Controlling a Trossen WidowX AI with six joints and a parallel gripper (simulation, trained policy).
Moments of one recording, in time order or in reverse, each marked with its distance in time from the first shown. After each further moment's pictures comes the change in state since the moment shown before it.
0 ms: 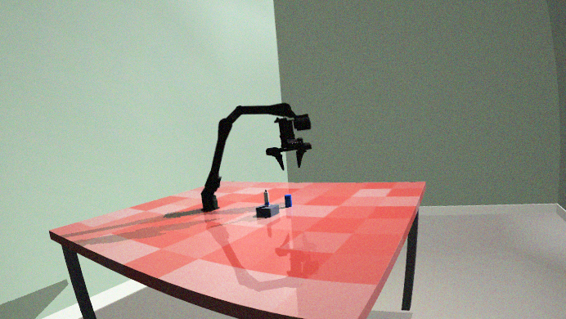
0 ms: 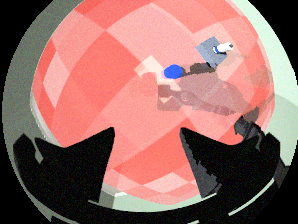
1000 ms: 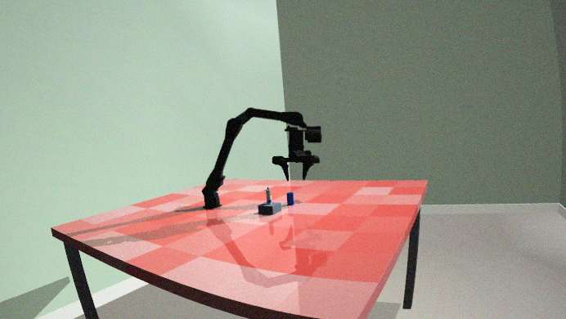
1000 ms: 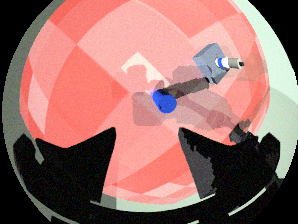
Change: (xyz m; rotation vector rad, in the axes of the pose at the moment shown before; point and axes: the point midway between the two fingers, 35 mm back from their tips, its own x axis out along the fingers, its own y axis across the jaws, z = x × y) arm 0.049 -0.013 0.057 0.054 0.044 -0.117
